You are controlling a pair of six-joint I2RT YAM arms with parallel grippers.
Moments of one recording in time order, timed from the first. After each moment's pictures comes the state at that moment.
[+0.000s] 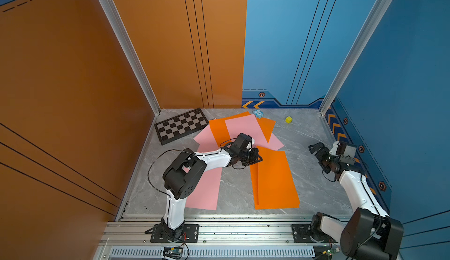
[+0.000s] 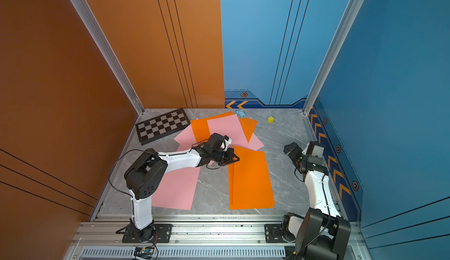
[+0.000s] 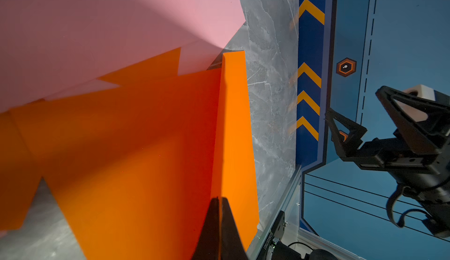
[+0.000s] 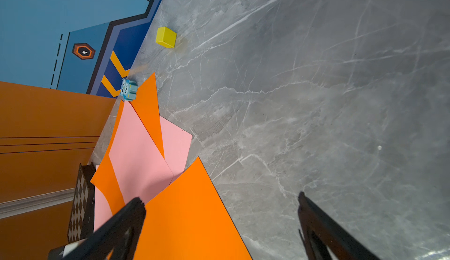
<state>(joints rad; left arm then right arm) -0.73 1.96 1.21 0.04 0.48 -0.94 -0.34 1.15 0.69 -0.32 -0.35 0.65</state>
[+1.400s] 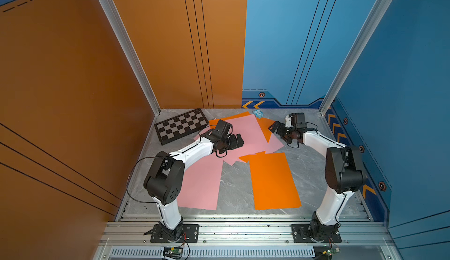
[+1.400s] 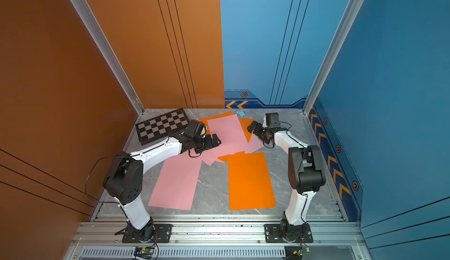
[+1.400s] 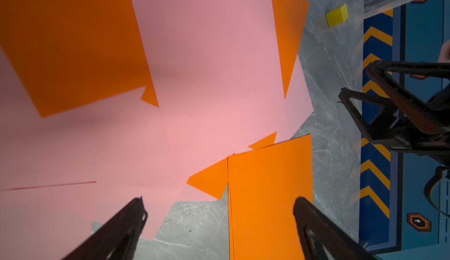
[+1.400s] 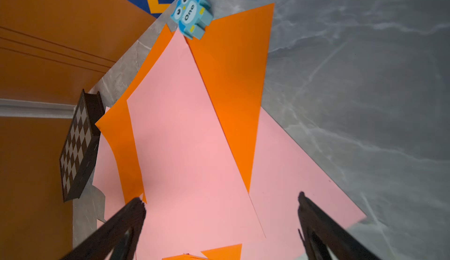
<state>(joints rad) -0.47 1.82 1.31 -0.37 0.23 -0.76 0.14 1.93 1.38 -0.25 -0.33 0.60</state>
